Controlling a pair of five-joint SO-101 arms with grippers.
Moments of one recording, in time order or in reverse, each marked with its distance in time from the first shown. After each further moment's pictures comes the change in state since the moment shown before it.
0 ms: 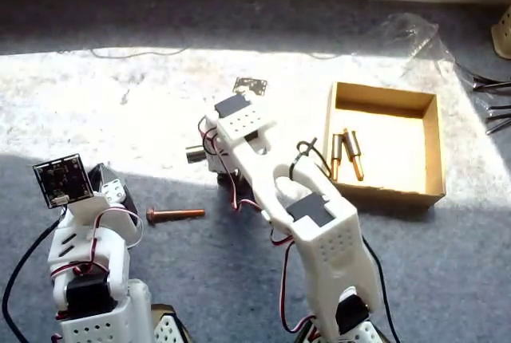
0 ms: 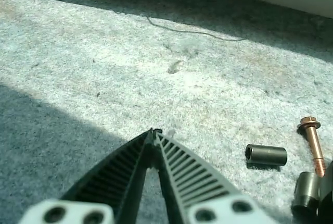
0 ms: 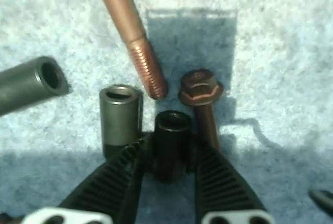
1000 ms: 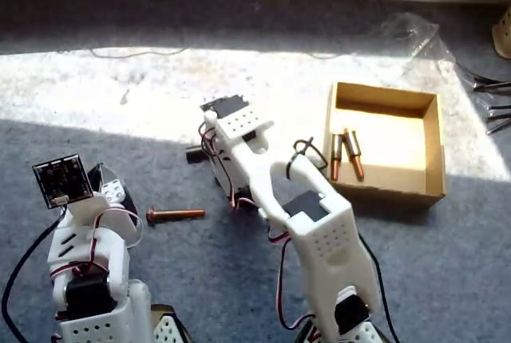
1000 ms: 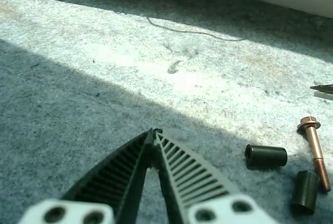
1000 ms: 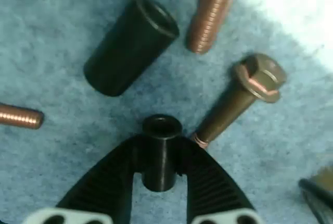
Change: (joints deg) left arm 0.0 0.0 0.0 0.0 0.0; right arm -0.1 2.0 -2.0 9.8 37.5
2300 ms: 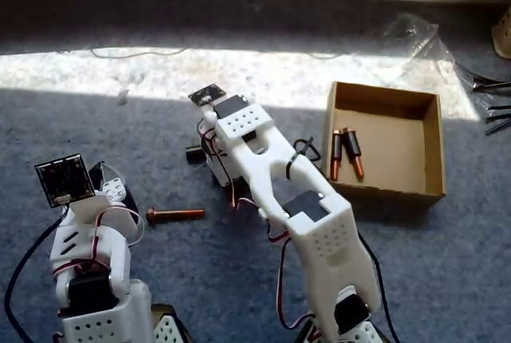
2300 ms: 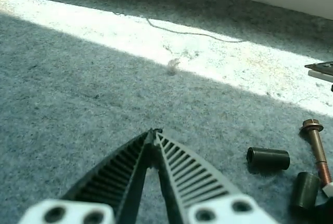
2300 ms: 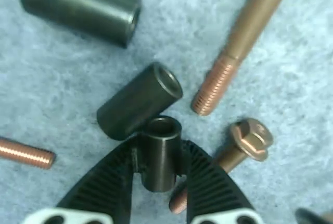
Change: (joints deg) left arm 0.0 0.1 2.3 -2.9 0.0; right arm 0.0 0.0 0.1 -10.7 3.1
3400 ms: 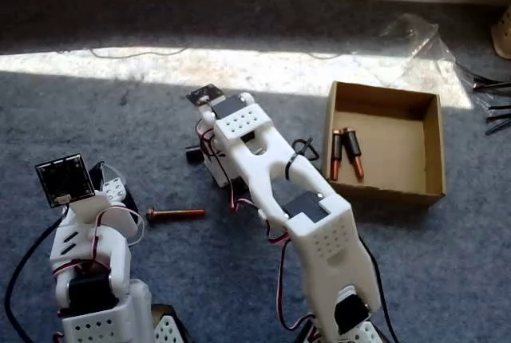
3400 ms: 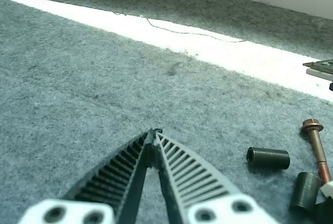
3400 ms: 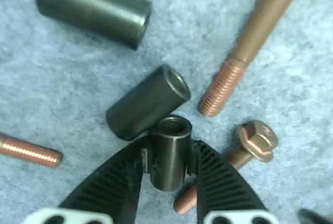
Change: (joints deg) left arm 0.0 0.0 0.0 0.0 0.0; right arm -0.3 0.0 0.0 -0.2 -0.1
